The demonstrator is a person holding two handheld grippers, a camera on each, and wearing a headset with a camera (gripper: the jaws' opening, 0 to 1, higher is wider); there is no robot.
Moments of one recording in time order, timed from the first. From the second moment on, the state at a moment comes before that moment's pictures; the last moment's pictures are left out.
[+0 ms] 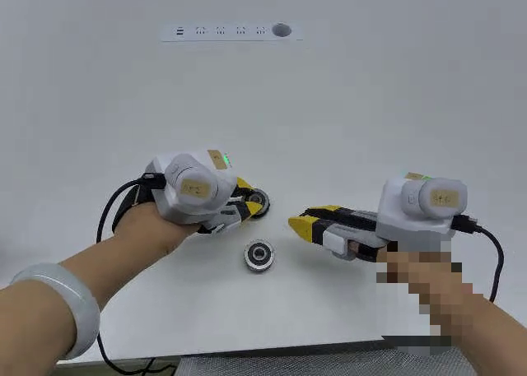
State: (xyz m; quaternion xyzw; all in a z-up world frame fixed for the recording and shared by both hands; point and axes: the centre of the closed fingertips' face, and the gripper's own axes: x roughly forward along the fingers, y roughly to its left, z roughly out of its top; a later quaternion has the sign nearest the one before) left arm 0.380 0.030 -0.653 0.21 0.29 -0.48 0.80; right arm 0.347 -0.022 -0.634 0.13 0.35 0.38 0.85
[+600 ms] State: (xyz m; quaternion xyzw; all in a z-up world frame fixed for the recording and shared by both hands) left arm 0.380 0.031 -0.654 0.22 0.28 -0.49 0.79; right arm 0.365 -0.005 -0.631 0.20 0.35 0.37 0.84
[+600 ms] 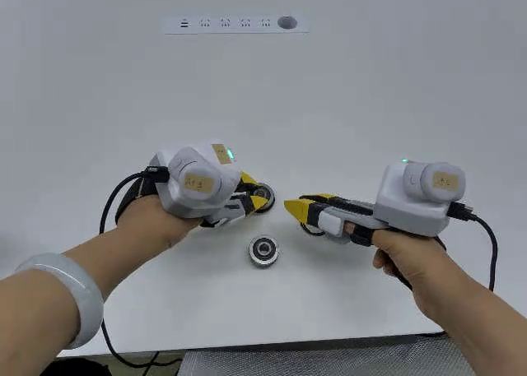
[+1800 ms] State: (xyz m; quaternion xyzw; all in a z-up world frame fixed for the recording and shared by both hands) left arm 0.378 0.031 -0.653 0.21 0.28 -0.49 0.79; right arm 0.386 0.029 -0.650 0.26 0.41 0.40 0.78
